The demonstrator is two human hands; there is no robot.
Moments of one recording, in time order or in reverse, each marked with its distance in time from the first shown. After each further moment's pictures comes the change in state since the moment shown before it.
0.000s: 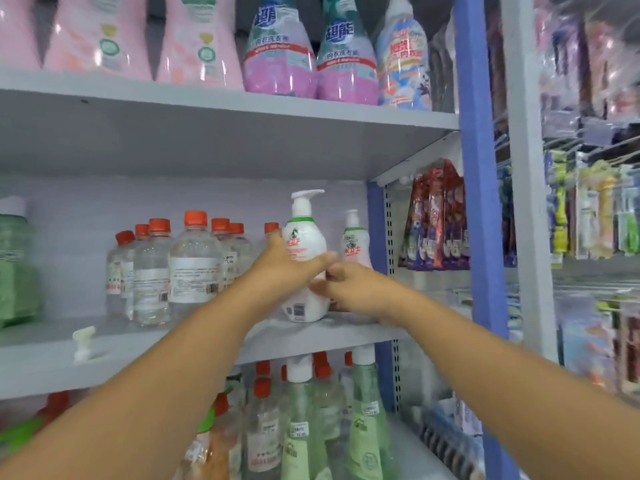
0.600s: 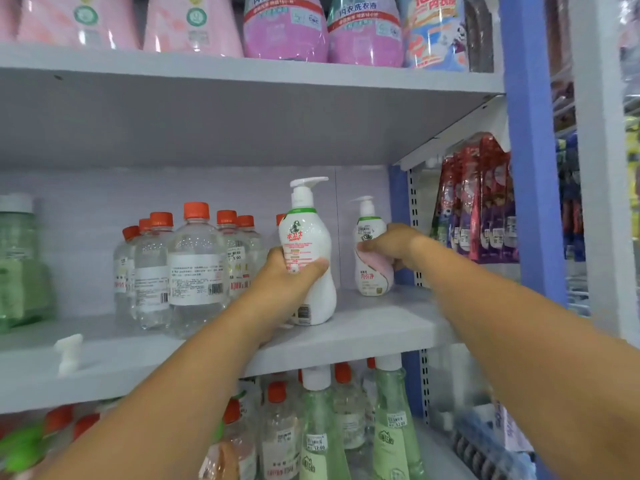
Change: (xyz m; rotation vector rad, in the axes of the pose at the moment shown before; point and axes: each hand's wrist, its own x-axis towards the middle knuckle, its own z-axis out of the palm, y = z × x) left_hand 0.011 -0.039 0.005 -0.102 -0.013 -0.072; right_hand 0.124 0.063 -0.069 0.059 0.308 0.275
